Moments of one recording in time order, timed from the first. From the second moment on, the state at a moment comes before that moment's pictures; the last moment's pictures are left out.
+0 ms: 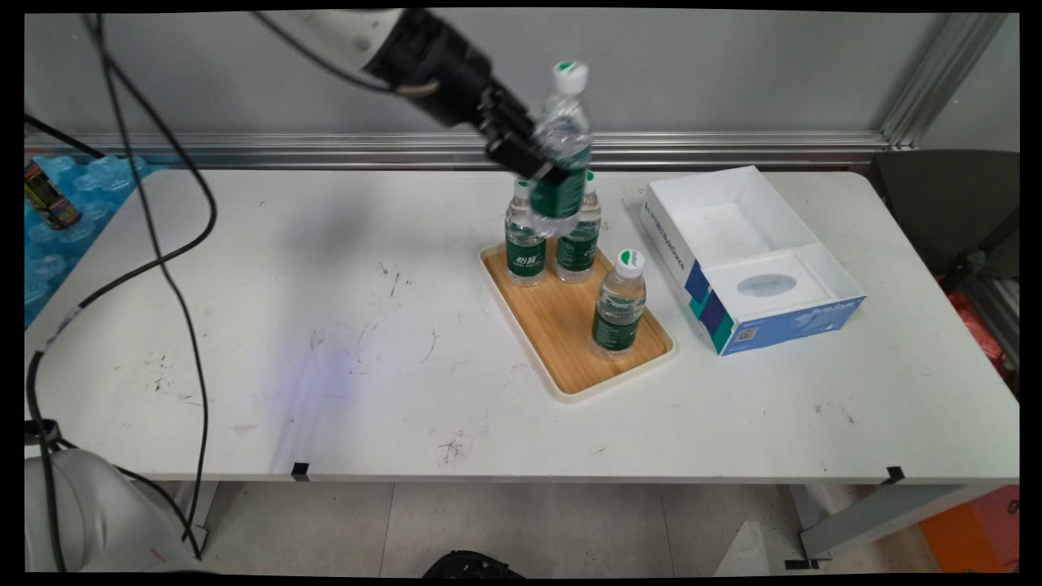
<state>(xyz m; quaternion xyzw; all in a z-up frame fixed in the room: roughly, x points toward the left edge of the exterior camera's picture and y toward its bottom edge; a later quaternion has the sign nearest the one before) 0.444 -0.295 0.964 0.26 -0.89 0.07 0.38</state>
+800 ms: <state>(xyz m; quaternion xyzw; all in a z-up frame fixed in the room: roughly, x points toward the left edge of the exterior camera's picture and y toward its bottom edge) 0.463 -0.266 0.890 0.27 -0.89 0.08 0.36</state>
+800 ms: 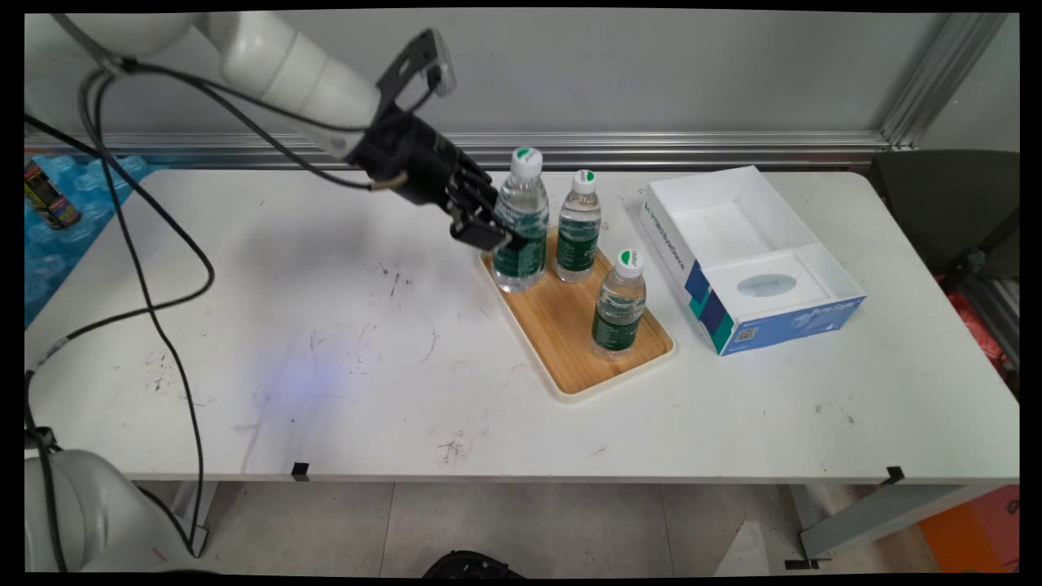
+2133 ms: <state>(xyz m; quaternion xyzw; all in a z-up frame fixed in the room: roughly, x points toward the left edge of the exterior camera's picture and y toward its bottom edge) 0.423 -0.278 0.790 0.27 -0.88 0.08 0.37</state>
